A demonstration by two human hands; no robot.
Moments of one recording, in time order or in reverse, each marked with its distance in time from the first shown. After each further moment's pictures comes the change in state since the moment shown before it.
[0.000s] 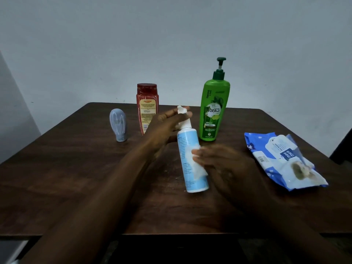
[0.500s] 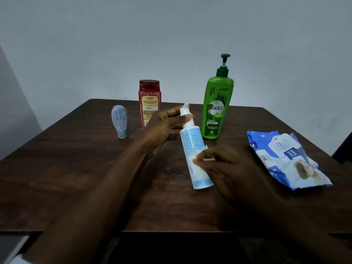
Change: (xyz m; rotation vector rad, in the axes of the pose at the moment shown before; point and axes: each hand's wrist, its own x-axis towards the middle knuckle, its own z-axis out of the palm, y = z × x) left_hand 0.002 0.000 -0.010 0.046 -0.095 -0.004; right_hand 0.004 -0.006 -0.001 -0.120 -0.132 0.008
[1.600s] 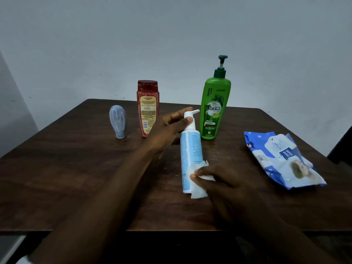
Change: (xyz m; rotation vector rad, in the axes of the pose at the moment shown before) left_hand -0.001 -0.014 0.011 0.025 0.032 0.056; right_hand -0.028 -0.010 -0.003 0.115 -0.167 0.029
